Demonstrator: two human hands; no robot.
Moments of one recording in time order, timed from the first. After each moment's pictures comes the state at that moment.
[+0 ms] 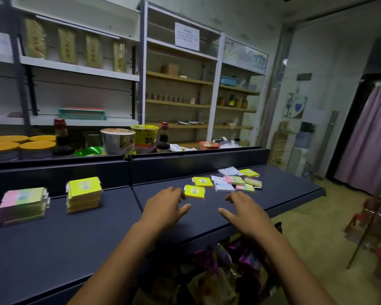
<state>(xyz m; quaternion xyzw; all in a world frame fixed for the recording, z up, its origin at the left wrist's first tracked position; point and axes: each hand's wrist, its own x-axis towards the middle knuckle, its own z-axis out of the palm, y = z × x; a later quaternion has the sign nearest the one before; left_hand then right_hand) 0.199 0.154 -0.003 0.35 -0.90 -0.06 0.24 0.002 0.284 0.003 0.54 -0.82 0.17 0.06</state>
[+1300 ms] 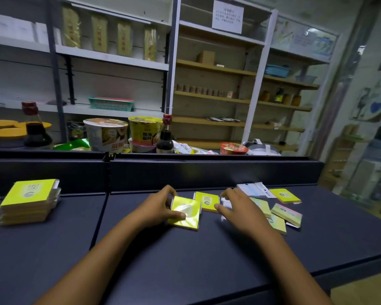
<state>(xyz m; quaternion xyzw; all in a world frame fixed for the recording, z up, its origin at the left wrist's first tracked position) 0.066 -0.011 -0.051 0.43 -0.81 -0.33 0.23 -0.178 0.084 -0.034 0.65 -0.73 0.21 0.03</state>
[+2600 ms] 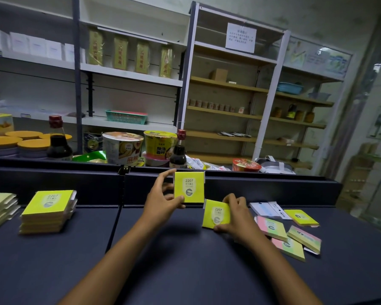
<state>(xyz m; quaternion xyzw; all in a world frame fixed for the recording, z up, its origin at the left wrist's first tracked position) 0.074 0.006 -0.012 0.33 -0.62 -0.45 0.55 -0.159 0.039 -0.037 0.65 -0.71 0.26 -0.03</state>
